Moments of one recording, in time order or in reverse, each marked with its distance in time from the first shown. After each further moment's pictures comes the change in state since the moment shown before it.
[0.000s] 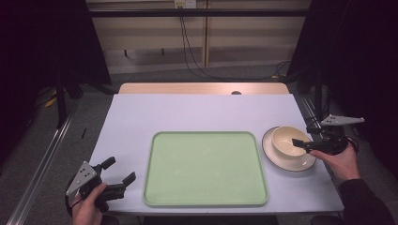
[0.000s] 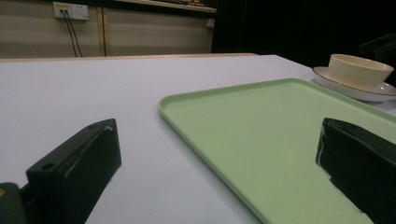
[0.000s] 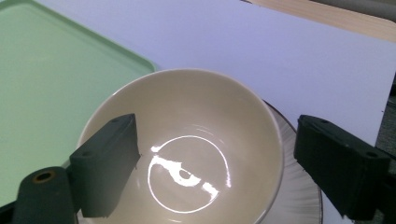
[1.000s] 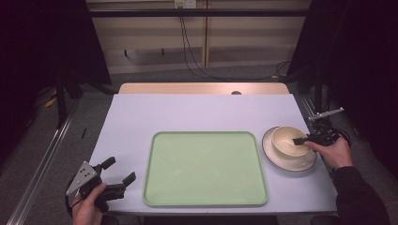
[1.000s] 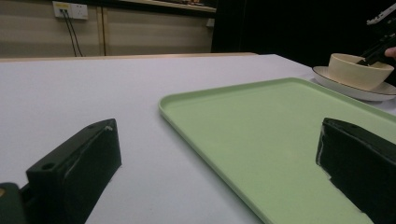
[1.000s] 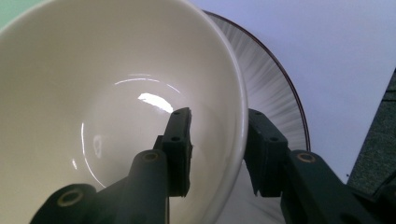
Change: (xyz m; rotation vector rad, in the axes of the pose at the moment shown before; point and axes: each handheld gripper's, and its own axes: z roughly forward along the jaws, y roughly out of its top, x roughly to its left) left arm 0.000 0.000 0.000 -0.003 0.000 -0.005; right arm -0.027 0.001 0.036 0.339 -0.020 0.104
